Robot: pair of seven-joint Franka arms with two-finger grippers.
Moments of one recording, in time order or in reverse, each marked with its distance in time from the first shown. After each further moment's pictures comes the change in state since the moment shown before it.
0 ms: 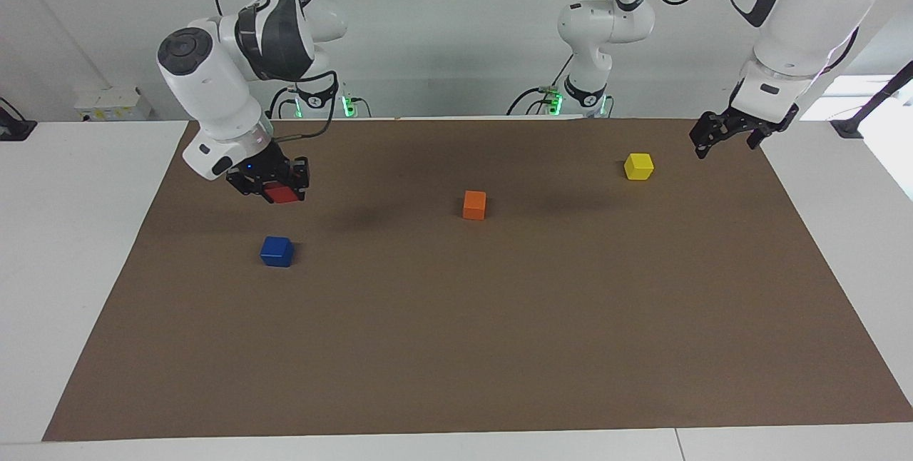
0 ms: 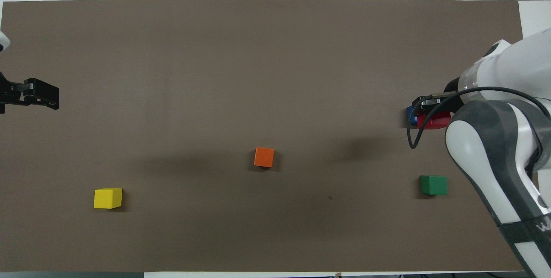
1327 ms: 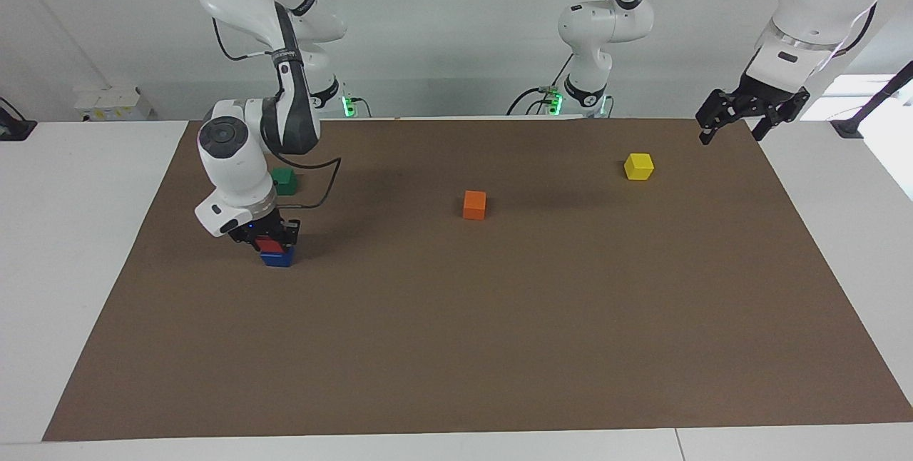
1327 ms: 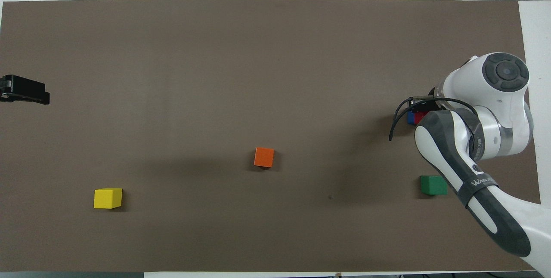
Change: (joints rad) left arm 0.176 -0.030 -0.155 0.031 -0.084 0.009 0.091; right arm -0.046 0.164 -0.003 -0.121 -0.144 0.310 0.102
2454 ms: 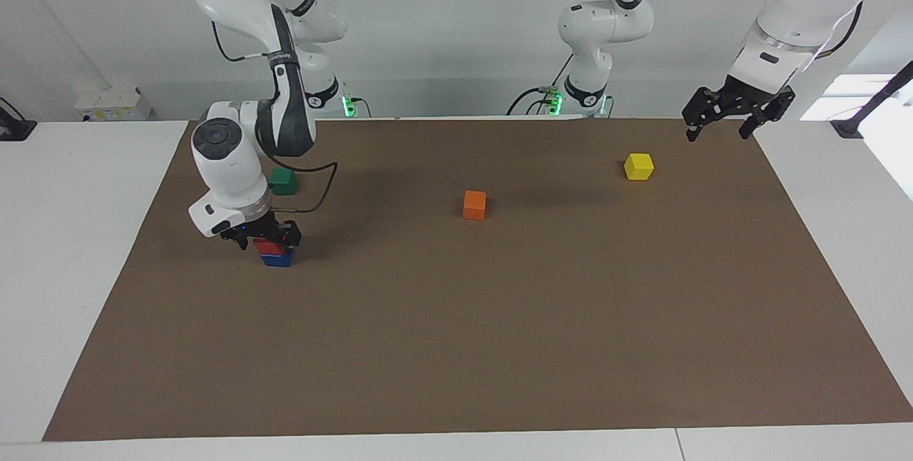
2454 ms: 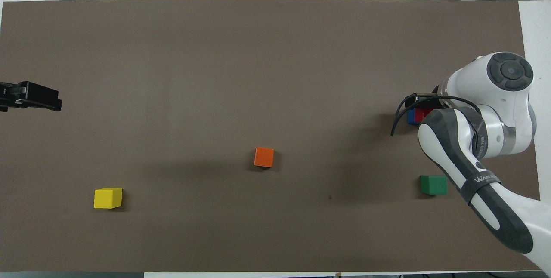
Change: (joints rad) left arm 0.001 -0.006 -0.033 -0.008 0.000 -0.027 0.001; right arm -0.015 0.002 0.000 0.013 0.000 0.011 0.048
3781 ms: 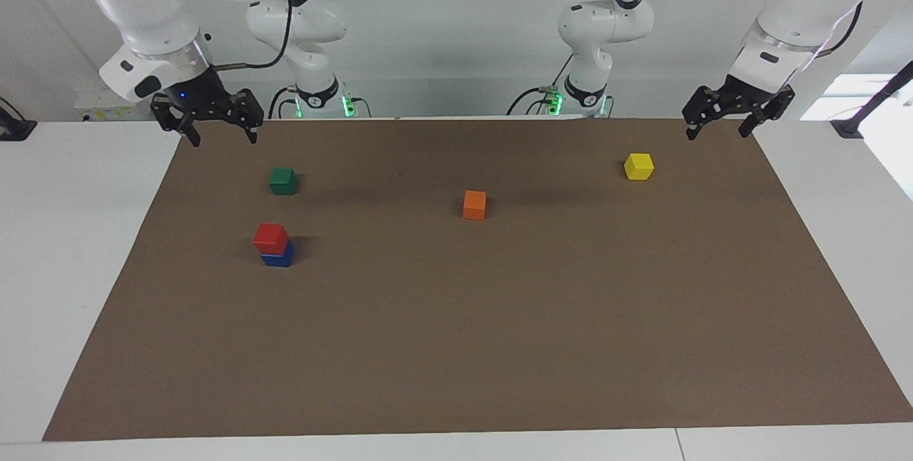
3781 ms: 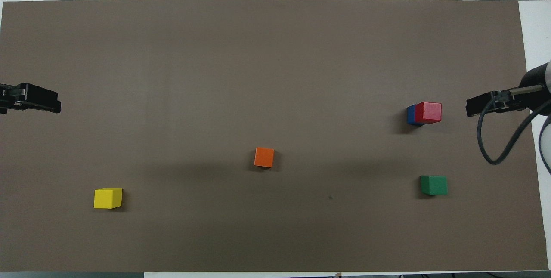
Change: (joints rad) left arm 0.000 -0.003 0.002 0.000 0.000 -0.010 0.000; right arm -0.031 -0.289 0.009 0.357 0.105 -0.704 -0.270
